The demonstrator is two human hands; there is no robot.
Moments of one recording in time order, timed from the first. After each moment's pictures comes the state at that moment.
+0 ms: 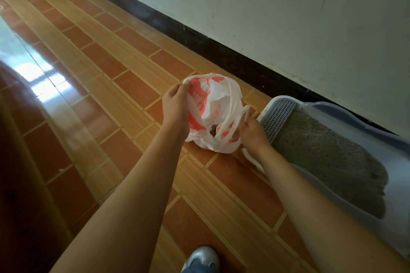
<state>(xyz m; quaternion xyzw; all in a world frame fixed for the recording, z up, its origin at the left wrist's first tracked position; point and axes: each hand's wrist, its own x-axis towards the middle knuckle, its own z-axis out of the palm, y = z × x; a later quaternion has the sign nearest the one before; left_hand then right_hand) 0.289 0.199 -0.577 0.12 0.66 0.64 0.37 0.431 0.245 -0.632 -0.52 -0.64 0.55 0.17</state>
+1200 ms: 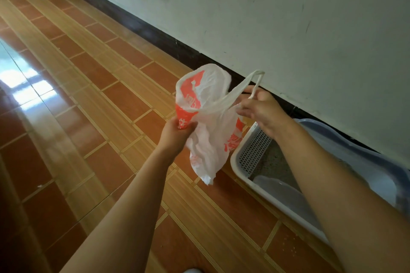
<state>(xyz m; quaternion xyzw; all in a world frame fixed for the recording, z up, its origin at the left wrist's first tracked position) 0.279 0.197 -0.620 0.32 0.70 0.51 0.38 0.439 0.316 -0.571 -0.45 -0.59 0.62 0.23</state>
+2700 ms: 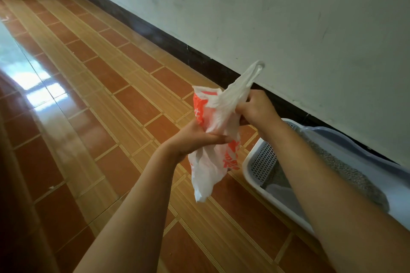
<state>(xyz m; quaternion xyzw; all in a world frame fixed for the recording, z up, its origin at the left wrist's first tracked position) 0.265 0.197 -0.591 0.43 0.58 0.42 0.55 0.401 0.296 -0.558 -0.40 -0.72 0.50 0.25</state>
